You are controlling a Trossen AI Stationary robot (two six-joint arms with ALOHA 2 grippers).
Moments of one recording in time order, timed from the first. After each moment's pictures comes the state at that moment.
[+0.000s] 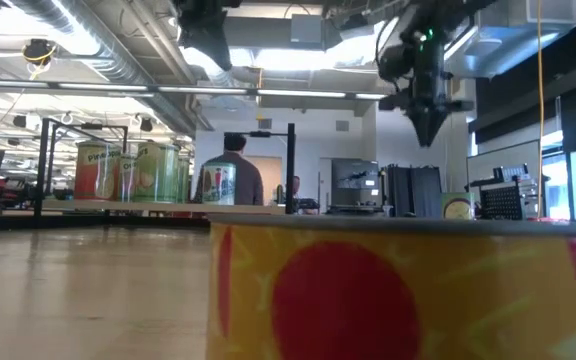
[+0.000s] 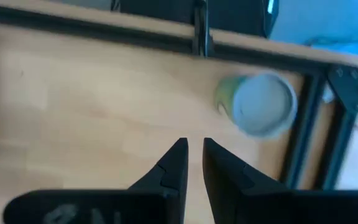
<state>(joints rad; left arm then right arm) 0.33 1.39 1.49 -0.97 -0.16 -0.02 -0.91 1.74 1.66 -1.31 0.10 0.51</state>
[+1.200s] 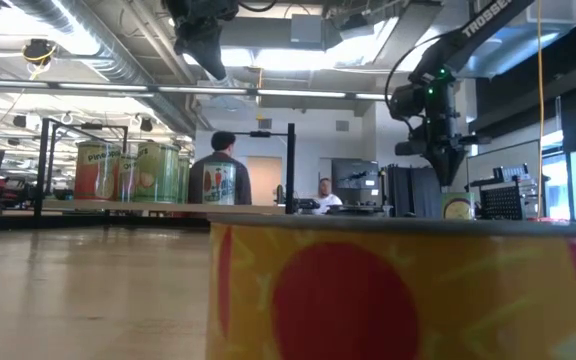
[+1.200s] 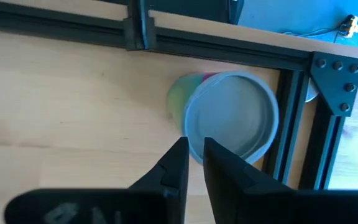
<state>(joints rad) 0.43 1.39 1.49 -0.98 -0.16 -0.02 -0.98 1.74 1.35 -1.07 0.22 0.46</state>
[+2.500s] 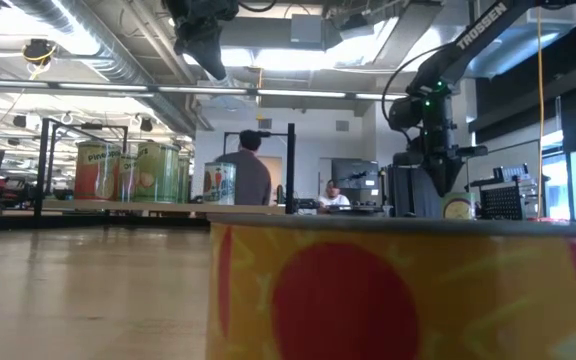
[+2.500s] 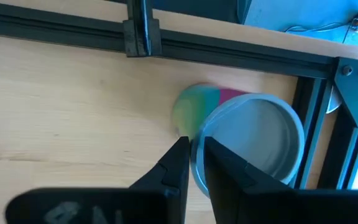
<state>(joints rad) 0.43 1.39 1.49 -0.98 -0.16 -0.02 -1.01 1.80 1.35 -1.02 0.19 0.44</state>
